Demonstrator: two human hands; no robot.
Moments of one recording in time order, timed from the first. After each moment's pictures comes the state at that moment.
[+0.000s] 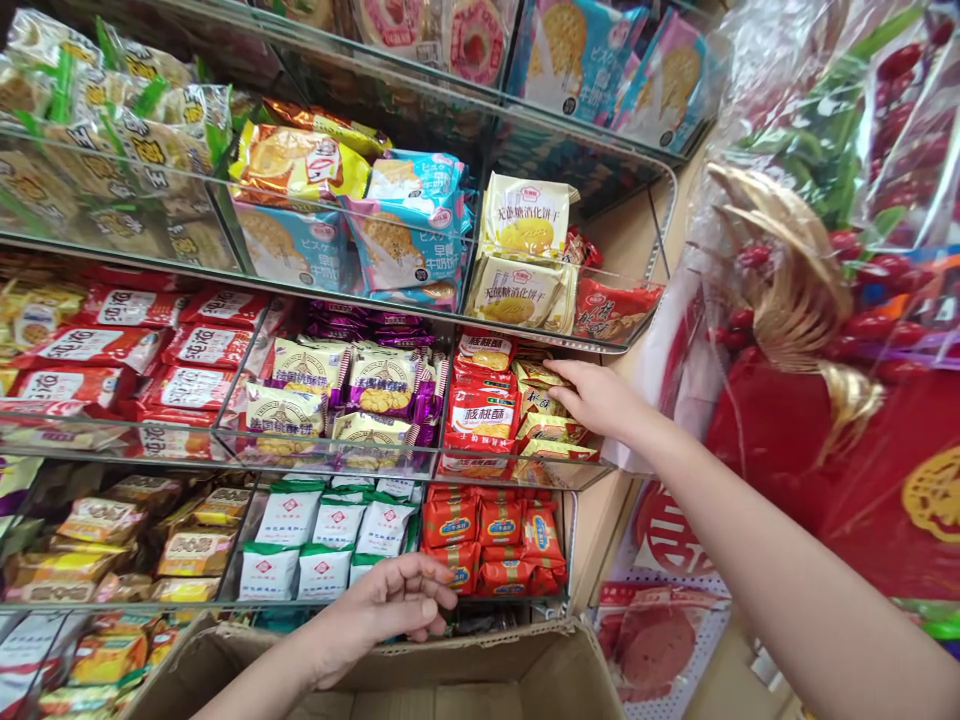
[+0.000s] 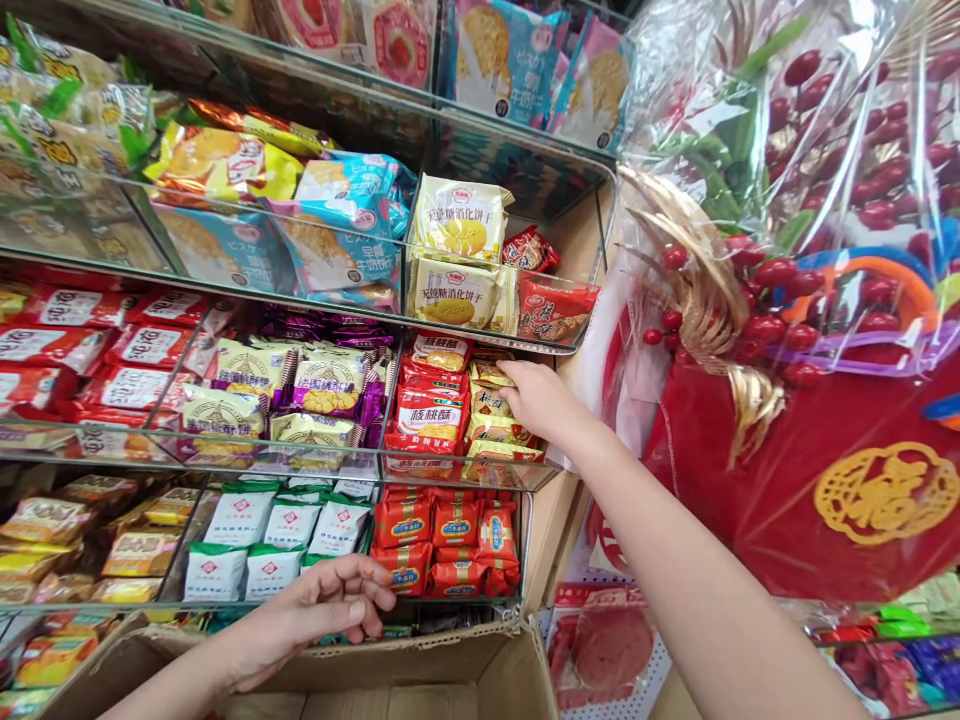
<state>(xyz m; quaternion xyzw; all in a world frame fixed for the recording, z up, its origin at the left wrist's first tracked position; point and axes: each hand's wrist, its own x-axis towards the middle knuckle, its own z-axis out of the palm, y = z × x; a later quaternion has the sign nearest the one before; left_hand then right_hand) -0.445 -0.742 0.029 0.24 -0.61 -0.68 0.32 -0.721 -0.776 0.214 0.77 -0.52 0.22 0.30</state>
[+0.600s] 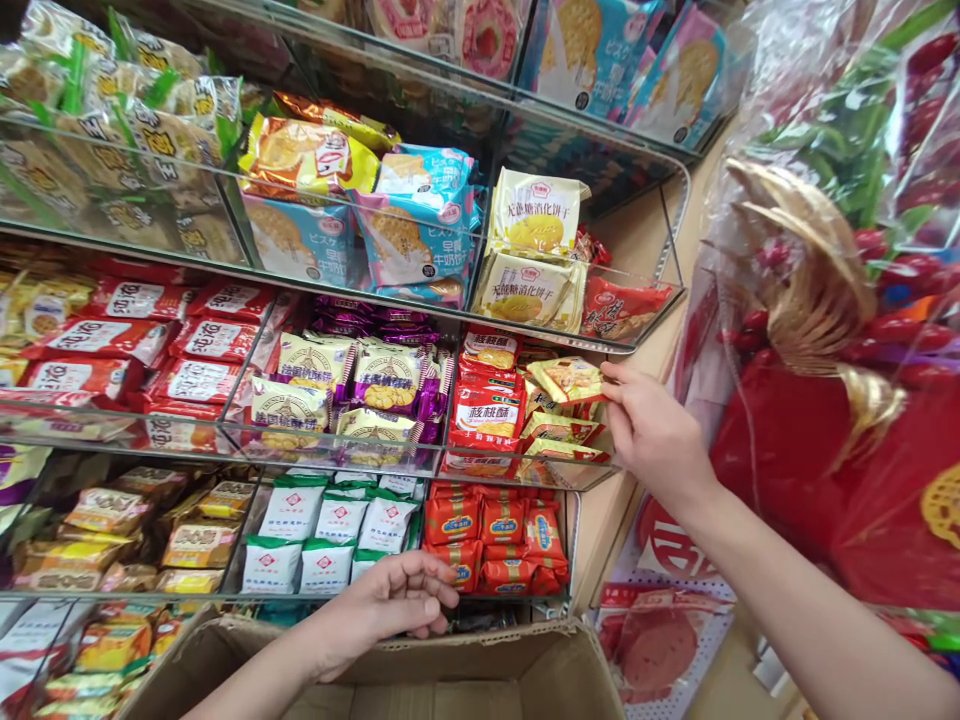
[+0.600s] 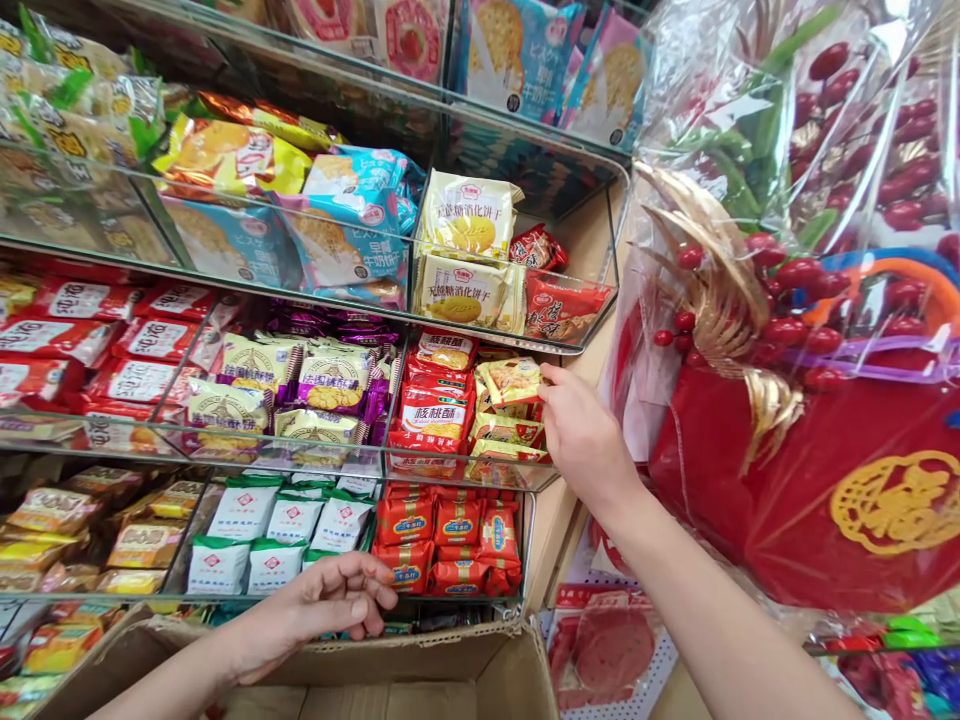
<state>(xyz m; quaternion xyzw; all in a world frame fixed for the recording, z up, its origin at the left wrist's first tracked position) -0.445 -0.743 0.027 0.23 -0.61 -0.69 0.31 -0.734 -0.729 0.182 0.71 -0.38 0.39 0.44</state>
